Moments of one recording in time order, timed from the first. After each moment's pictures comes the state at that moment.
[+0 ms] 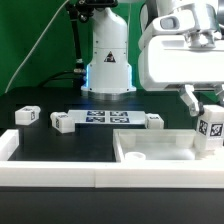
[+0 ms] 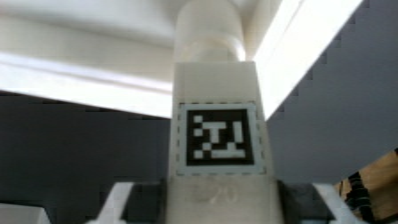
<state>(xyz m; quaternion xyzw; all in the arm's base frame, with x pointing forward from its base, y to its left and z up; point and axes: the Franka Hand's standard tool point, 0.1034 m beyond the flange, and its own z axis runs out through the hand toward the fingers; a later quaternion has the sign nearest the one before) 0.608 0.119 0.091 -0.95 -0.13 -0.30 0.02</state>
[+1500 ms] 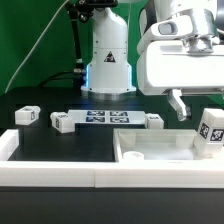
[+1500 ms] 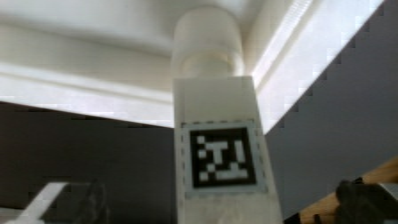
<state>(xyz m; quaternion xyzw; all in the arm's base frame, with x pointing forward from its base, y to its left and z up) 0.609 0.119 0.095 -0.95 -0.13 -0.29 0.02</state>
